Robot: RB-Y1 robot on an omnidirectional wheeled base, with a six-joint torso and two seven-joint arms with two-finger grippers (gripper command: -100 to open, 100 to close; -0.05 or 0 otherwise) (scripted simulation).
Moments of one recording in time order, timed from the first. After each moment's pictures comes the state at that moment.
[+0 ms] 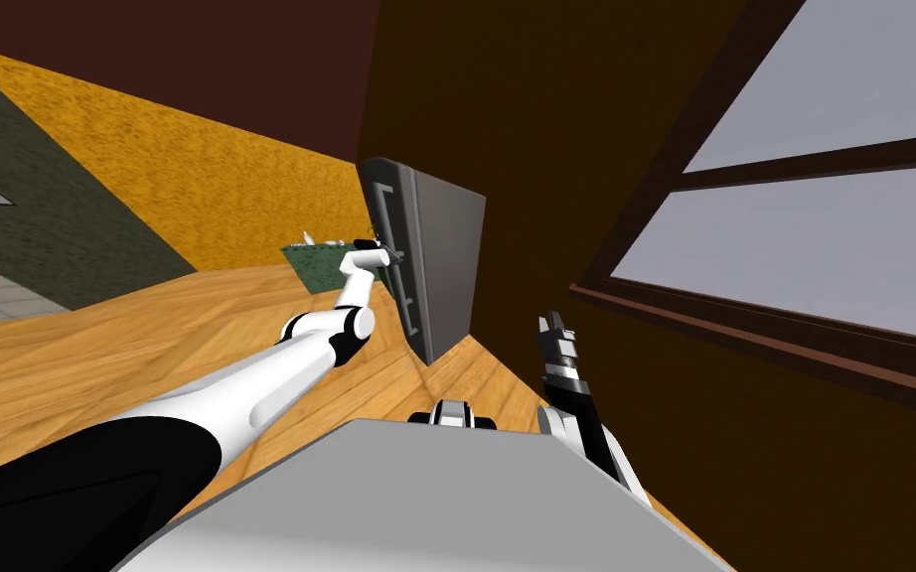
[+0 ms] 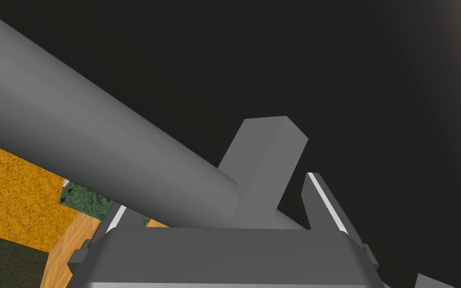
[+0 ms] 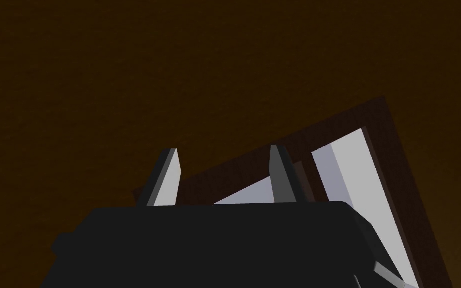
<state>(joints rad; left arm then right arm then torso) -1.11 0.45 0.44 -0.92 0.10 0.67 0.67 0.50 -0.02 -0.05 -2.21 0.02 -0.36 -0.14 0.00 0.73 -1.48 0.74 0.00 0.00</state>
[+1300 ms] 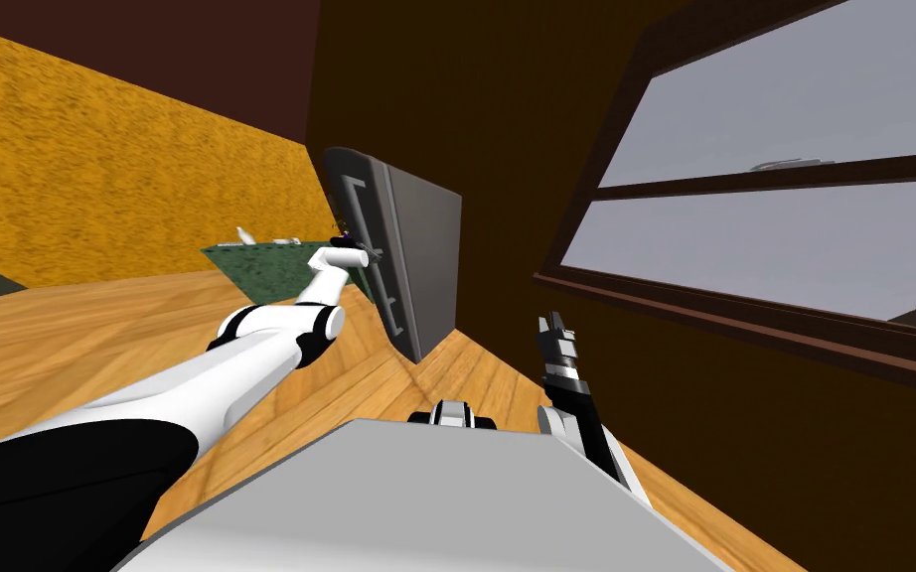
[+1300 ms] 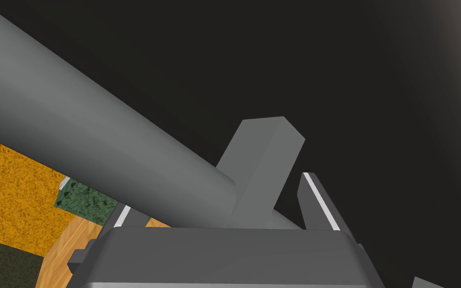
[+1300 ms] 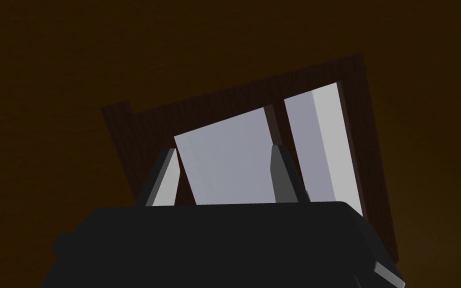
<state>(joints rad) -1.07 0.71 0.24 -0.79 0.19 0.57 0.88 0.50 -0.02 -0.05 -2.21 0.02 -0.36 -0.14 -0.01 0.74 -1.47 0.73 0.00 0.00</state>
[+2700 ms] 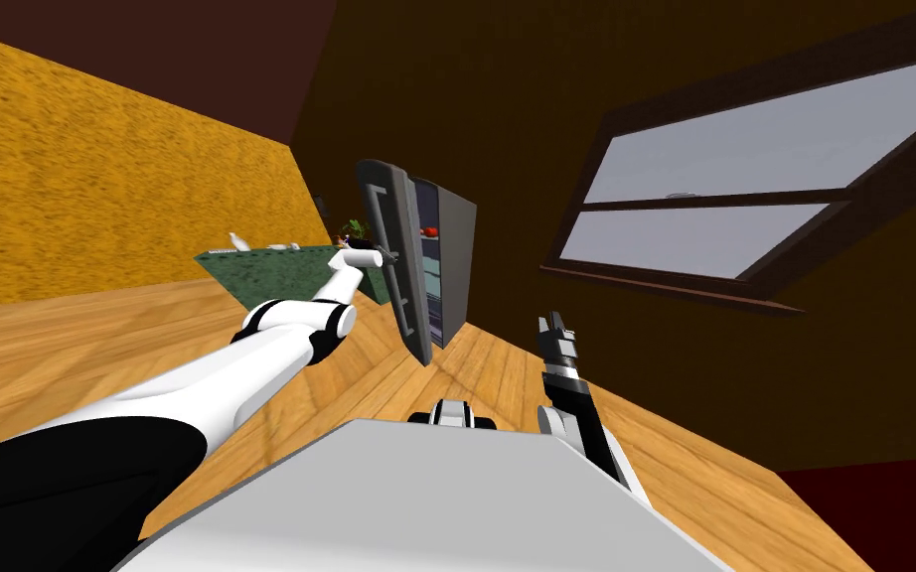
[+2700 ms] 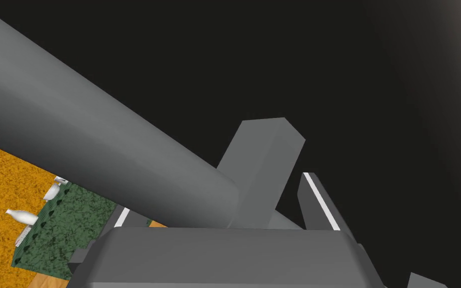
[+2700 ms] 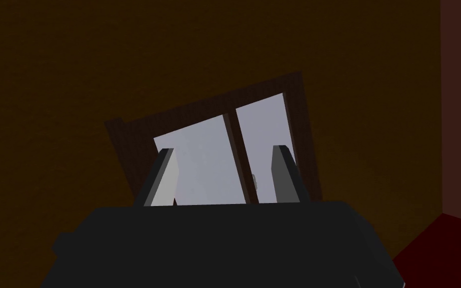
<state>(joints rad) -1.12 0.64 0.17 -0.75 0.31 0.57 0.80 0.50 -0.02 -0.05 -2.21 0.02 -0.36 -0.14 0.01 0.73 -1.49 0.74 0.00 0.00</state>
